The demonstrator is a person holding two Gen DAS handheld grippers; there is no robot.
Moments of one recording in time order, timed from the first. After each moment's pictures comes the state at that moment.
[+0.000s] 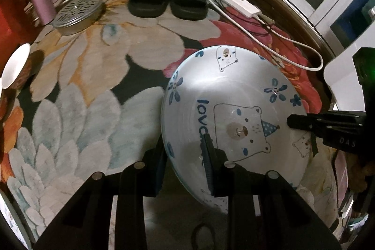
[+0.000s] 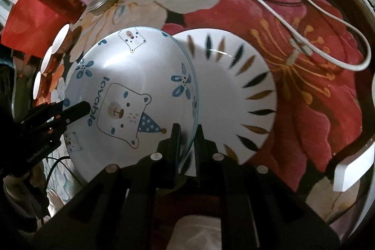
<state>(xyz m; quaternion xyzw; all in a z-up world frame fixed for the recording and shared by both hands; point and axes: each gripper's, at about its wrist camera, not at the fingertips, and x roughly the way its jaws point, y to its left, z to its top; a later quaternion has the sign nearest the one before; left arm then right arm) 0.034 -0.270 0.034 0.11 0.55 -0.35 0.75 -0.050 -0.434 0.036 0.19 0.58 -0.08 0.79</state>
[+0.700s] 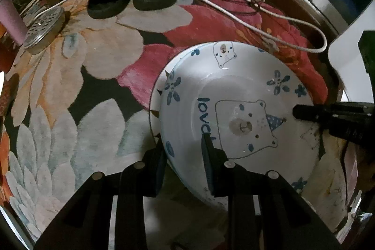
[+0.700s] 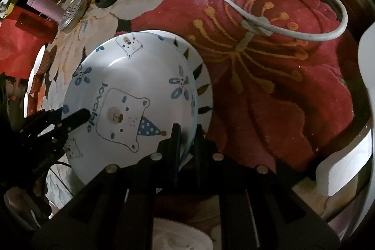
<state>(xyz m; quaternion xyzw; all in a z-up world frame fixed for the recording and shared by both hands) 0.019 -0.348 0.009 0.17 0.56 -0.36 0.73 -0.071 -0.496 0.016 0.23 0.58 -0.12 0.77</state>
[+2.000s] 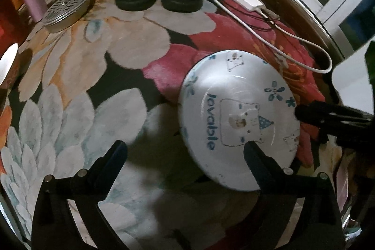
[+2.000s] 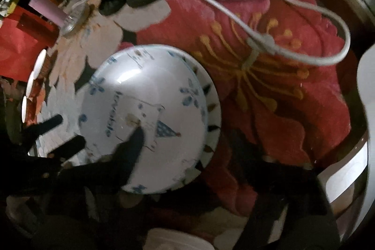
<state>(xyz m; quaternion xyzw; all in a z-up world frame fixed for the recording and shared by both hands) 0.029 -0.310 0.017 0.11 0.56 -0.32 0.75 -0.057 -0.482 0.036 0.20 0.55 -0.13 0.80</state>
